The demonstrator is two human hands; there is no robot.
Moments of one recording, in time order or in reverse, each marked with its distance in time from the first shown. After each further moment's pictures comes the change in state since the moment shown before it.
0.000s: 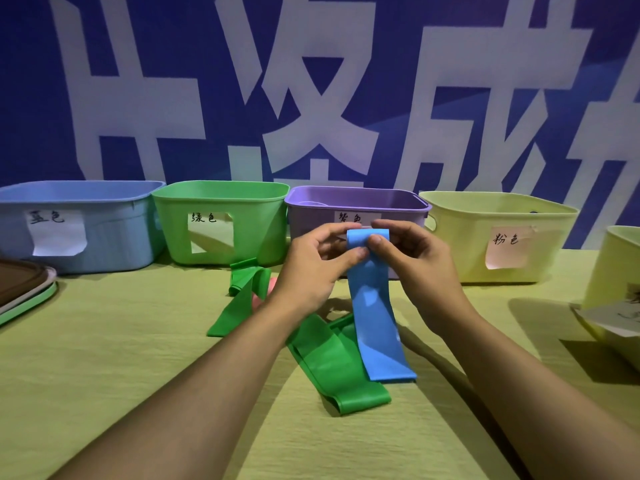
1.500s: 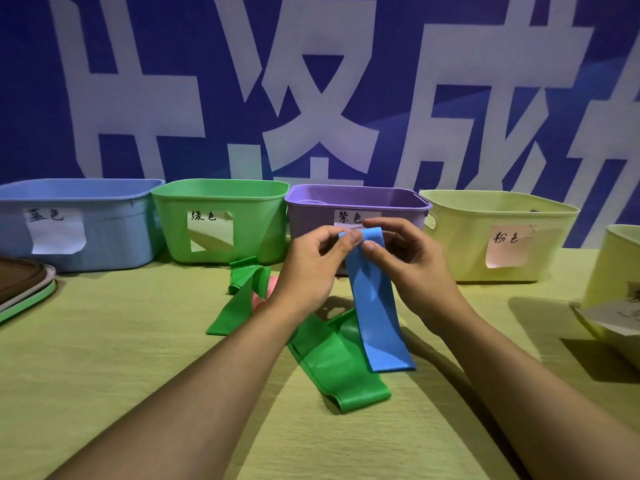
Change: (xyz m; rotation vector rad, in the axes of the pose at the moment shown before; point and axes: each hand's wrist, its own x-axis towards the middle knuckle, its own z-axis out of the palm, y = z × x) left_hand -0.001 -0.002 0.001 0.065 0.048 0.035; right_hand -0.003 0.000 0.000 -0.088 -0.148 -0.068
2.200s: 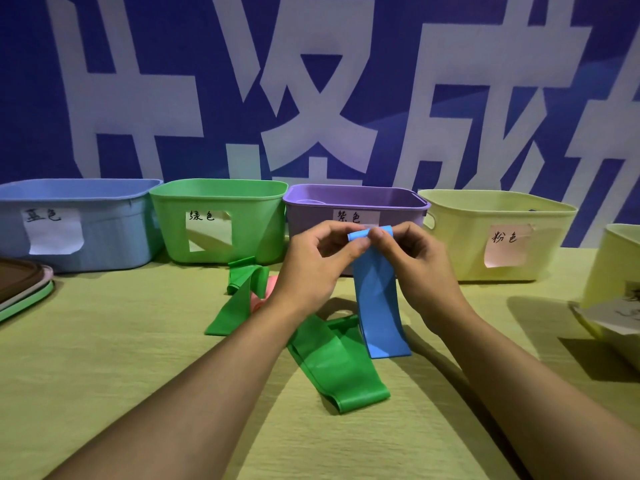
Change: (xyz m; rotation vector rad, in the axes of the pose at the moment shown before) left_hand -0.003 0.004 0.002 -0.024 -0.013 0.073; right_hand 0.002 0.001 0.000 0.040 0.112 0.042
